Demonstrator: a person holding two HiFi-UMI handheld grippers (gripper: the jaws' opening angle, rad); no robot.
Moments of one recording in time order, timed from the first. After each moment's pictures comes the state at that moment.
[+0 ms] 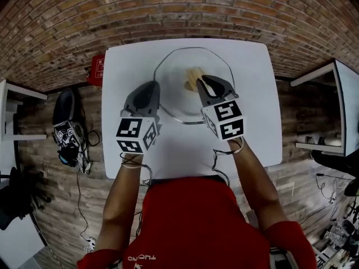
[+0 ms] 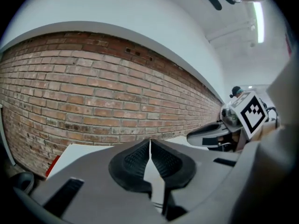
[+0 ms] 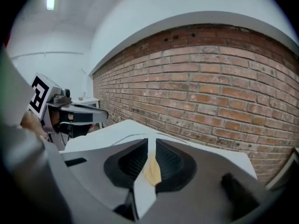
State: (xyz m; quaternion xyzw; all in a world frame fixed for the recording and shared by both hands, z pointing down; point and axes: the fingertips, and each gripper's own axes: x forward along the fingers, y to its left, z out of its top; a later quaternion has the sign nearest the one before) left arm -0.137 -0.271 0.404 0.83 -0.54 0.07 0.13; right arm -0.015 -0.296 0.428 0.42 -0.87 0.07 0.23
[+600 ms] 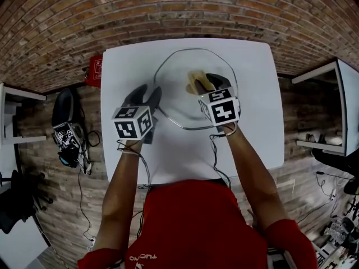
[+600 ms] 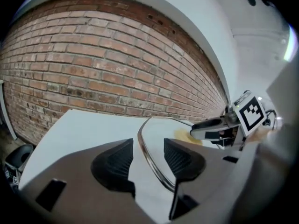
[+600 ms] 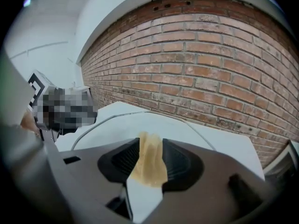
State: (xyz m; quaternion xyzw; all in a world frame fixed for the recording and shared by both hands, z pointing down) left arm -0.162 -0.305 0.500 0.79 -0.52 0.13 0.28; right arm -0.007 -0.342 0.508 0.43 -0.83 0.15 0.32
